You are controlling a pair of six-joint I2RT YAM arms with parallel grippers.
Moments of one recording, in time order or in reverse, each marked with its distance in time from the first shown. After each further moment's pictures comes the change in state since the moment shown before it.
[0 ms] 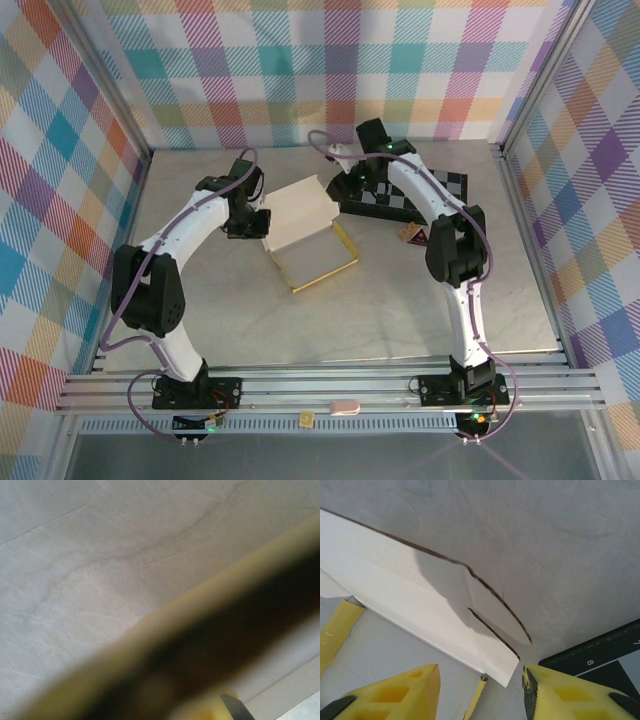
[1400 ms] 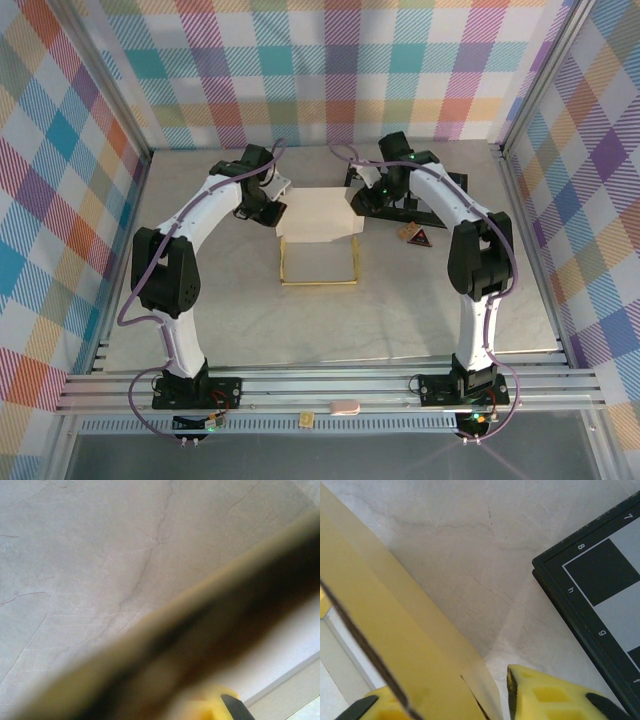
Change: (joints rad) left arm -0.020 0.161 0.208 -0.012 0.081 0.453; right arm -0.057 -0.211 -0.337 0.006 0.064 0.023
